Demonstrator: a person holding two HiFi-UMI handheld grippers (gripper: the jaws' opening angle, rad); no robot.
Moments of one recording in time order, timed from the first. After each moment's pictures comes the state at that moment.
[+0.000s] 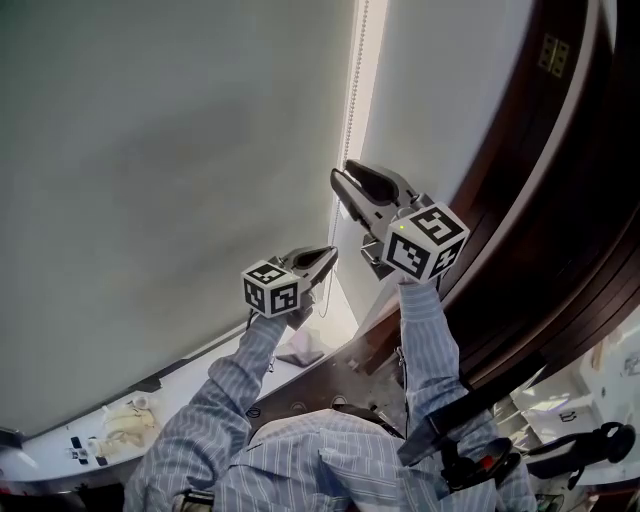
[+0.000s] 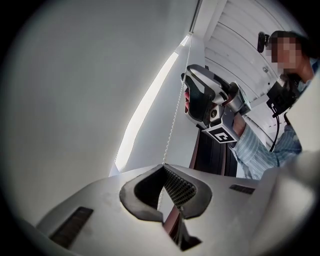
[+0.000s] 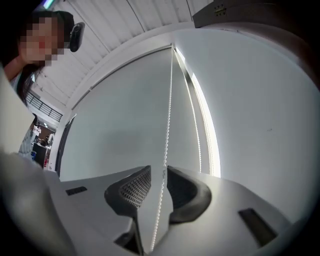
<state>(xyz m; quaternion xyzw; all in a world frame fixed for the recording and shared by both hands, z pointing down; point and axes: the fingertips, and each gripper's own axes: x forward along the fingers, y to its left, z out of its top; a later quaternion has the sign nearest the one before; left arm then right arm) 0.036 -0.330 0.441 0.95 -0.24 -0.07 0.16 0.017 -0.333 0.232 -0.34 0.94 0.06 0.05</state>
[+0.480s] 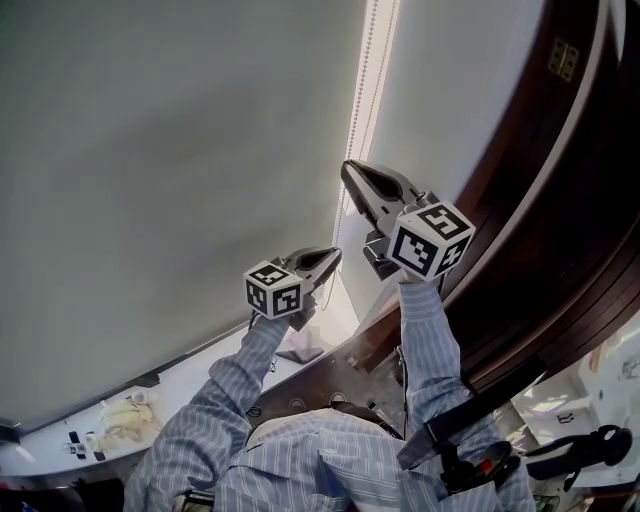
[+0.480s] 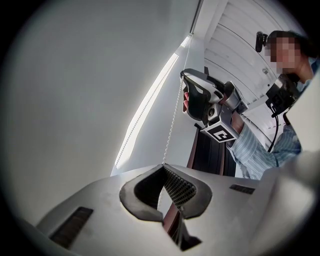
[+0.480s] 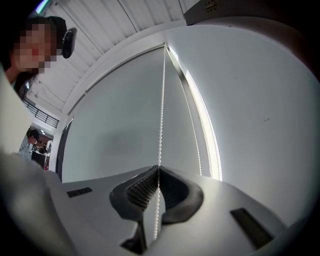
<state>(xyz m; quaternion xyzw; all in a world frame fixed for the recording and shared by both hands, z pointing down) 0.035 -0.324 0.443 0.95 -0.24 -0.07 0.17 0.017 -0.337 0.233 -0.34 0.94 0.02 0.06</state>
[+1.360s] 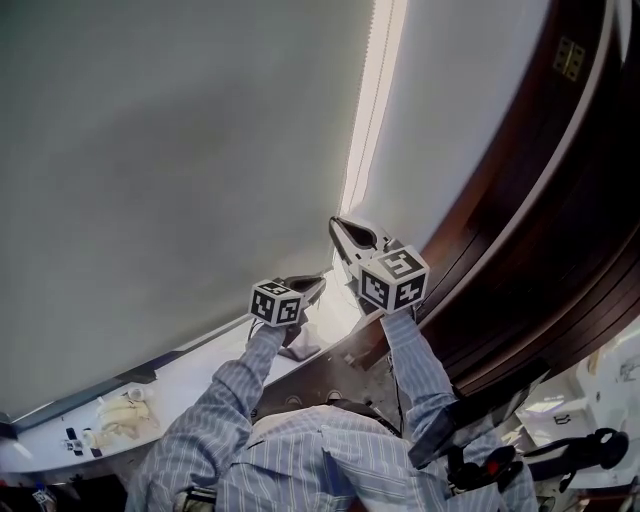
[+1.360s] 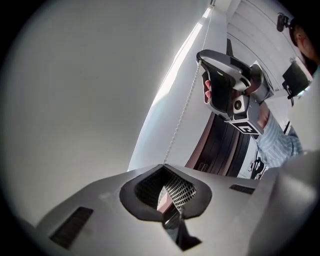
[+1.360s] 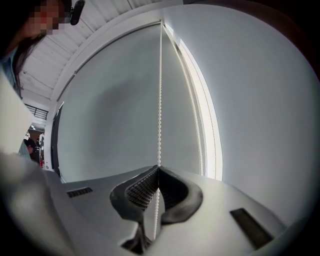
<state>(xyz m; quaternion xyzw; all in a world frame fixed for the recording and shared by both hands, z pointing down) 0.028 -0.319 0.586 0.92 -0.28 0.08 0.25 0.016 -0.340 0.374 -0.38 0.92 -0.03 -0.05</state>
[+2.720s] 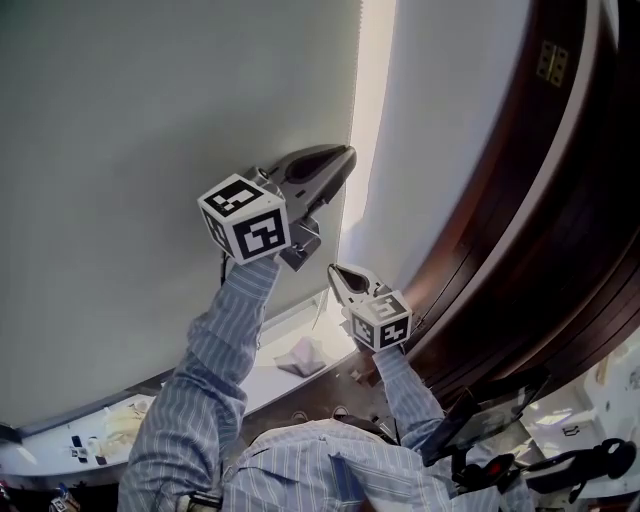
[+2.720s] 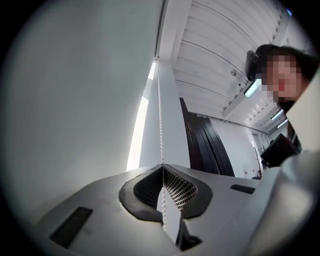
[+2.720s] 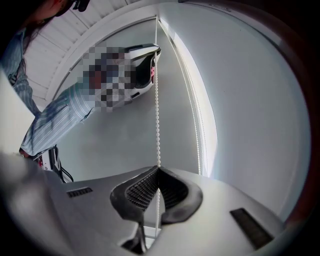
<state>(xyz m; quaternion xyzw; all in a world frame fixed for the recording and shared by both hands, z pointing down) 0.033 -0.333 0.168 0.96 -0.21 -0.18 -0.02 0.027 -0.318 0.436 -0.40 0.91 -0.06 -0.06</state>
